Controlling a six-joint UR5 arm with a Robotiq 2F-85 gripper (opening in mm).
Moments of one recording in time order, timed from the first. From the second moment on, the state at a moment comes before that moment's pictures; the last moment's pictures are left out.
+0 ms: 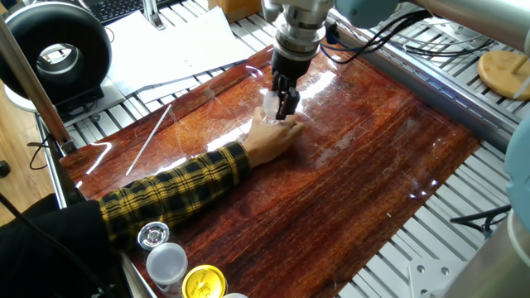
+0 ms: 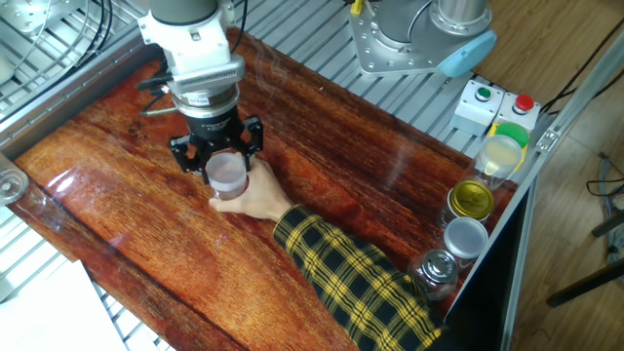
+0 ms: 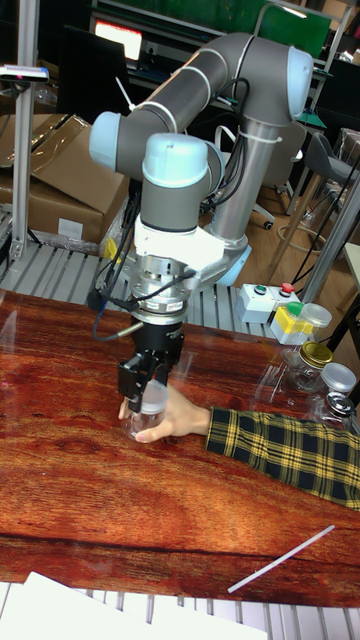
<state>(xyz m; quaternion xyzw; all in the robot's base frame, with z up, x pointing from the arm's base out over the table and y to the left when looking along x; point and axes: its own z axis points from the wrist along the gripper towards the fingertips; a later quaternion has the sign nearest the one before) 0.553 -0.019 0.082 -0.44 0.90 0.02 0.07</state>
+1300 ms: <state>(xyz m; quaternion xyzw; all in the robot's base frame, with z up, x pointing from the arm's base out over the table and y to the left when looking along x) 0.543 -0.016 0.073 -0.16 0.99 -0.02 0.04</state>
